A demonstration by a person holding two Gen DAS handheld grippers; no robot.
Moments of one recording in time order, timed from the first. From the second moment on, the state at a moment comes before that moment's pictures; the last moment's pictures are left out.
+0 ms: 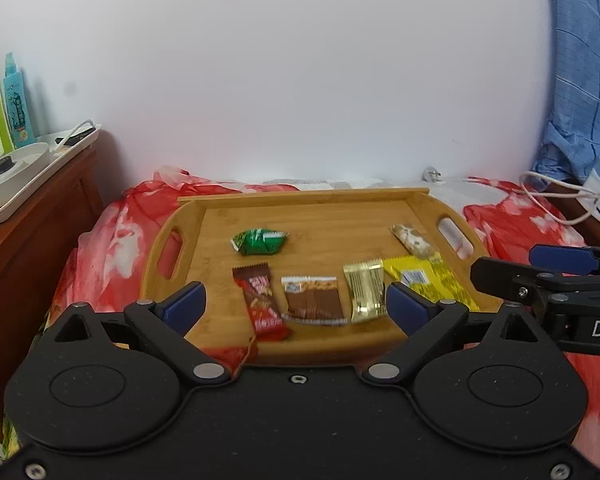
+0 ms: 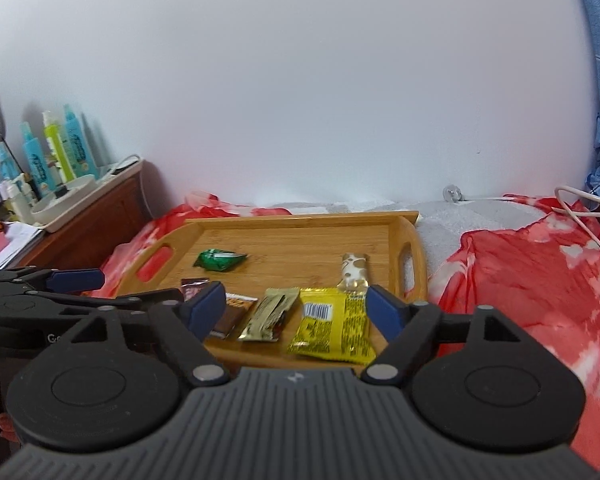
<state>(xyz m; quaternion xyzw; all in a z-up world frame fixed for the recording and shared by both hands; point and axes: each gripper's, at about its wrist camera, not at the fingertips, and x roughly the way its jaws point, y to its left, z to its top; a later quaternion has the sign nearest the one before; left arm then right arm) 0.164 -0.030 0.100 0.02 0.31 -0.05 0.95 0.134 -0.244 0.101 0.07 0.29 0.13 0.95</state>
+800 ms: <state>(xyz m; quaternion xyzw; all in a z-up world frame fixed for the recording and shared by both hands) 0.086 -0.035 0.059 0.05 0.32 -0.08 0.94 0.072 -0.278 0.058 0.03 0.29 0.05 0.96</state>
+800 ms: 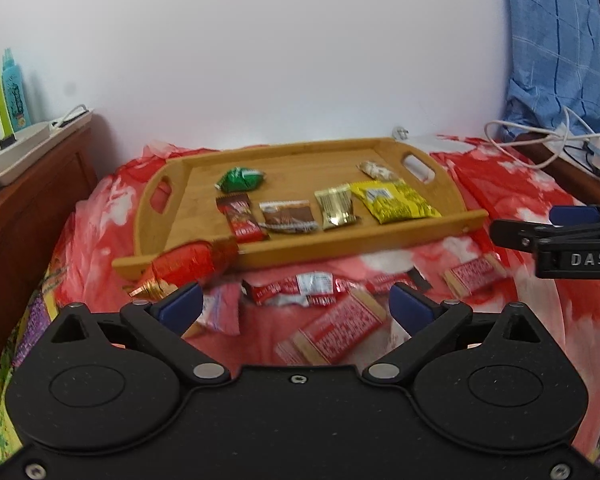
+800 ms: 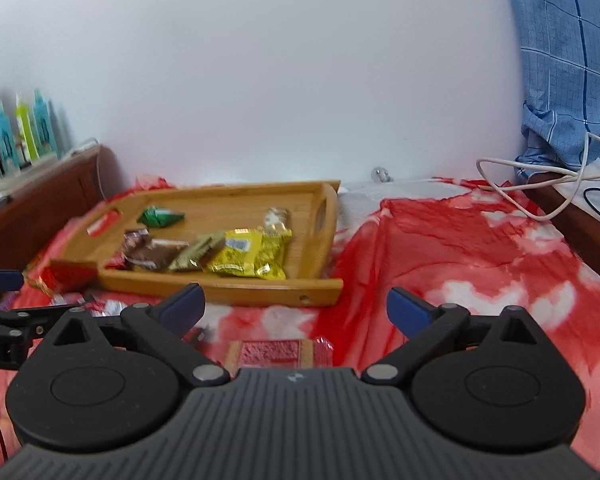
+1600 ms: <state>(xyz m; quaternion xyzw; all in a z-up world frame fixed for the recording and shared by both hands) 0.110 -0.072 0.023 0.13 0.37 -0.11 0.91 0.094 -0.254 0.025 -0.01 0.38 0.08 0.92</state>
